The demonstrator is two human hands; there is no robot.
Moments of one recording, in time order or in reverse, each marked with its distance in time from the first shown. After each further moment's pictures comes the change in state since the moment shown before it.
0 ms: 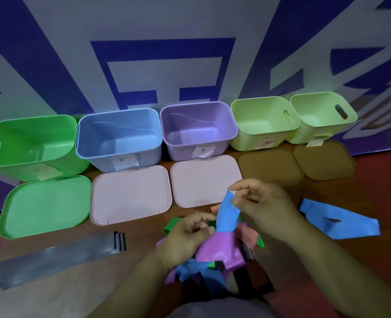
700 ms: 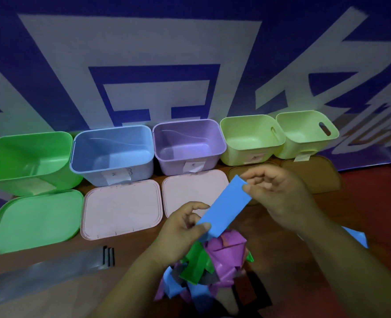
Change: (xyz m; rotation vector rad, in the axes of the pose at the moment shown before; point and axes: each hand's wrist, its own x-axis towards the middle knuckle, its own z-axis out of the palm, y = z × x) left_hand 0.013 0.047 0.012 -0.030 0.064 0.132; right_hand 0.004 -0.039 -0.054 0.009 0.104 -0.191
